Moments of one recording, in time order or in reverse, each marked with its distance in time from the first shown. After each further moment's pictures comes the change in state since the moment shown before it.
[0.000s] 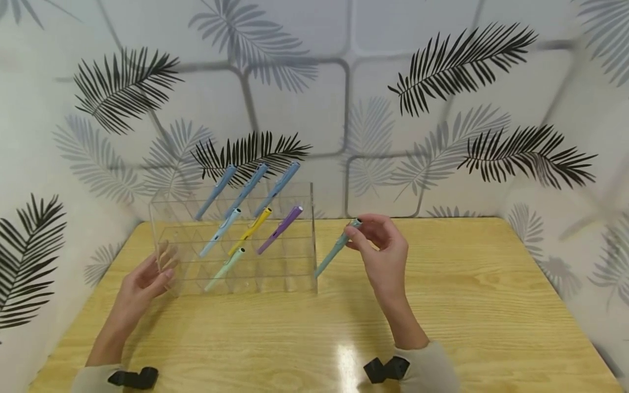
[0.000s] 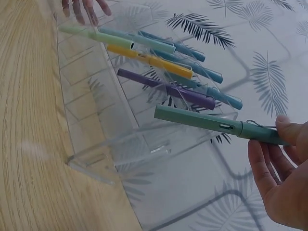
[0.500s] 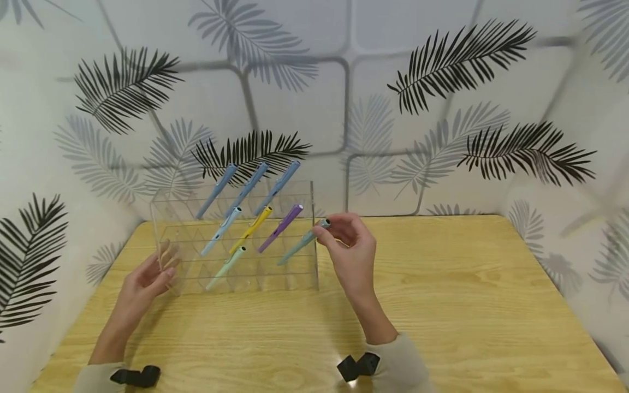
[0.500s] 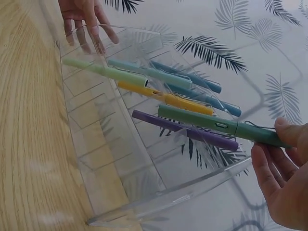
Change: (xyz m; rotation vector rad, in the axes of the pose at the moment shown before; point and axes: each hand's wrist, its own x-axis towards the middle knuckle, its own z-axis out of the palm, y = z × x) left_hand 0.000 0.002 0.001 -0.003 0.003 -0.009; right_hand -0.007 0.009 0.046 -0.020 -0.038 -0.017
